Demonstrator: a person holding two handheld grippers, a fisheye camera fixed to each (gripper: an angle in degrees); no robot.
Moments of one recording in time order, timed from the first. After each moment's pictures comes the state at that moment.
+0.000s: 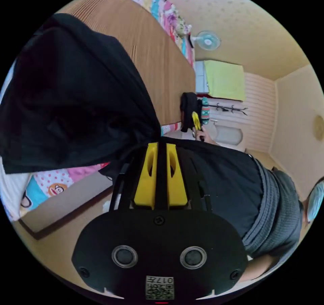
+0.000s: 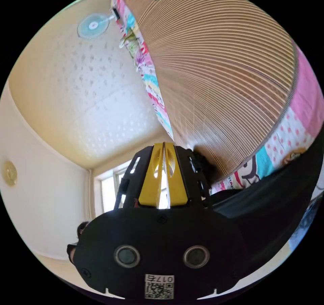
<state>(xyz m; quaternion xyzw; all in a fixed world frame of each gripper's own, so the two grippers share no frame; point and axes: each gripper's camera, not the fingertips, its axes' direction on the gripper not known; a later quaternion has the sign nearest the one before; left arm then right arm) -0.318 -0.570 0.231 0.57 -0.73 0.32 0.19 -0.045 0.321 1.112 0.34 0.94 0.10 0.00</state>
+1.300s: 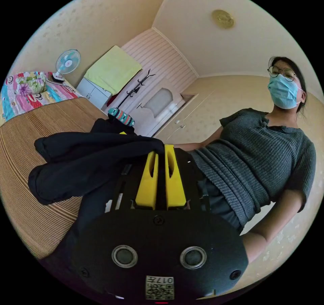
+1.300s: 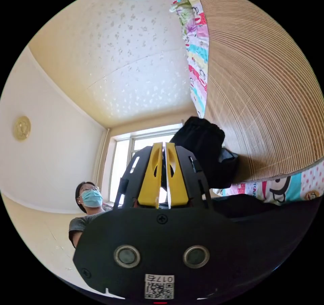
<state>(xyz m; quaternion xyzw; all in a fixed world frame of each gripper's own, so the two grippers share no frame) -0.199 -0.789 -0.009 0.08 -0.88 0.44 0.14 -0.115 0.267 1.054 0.21 0.95 0.19 0.14</state>
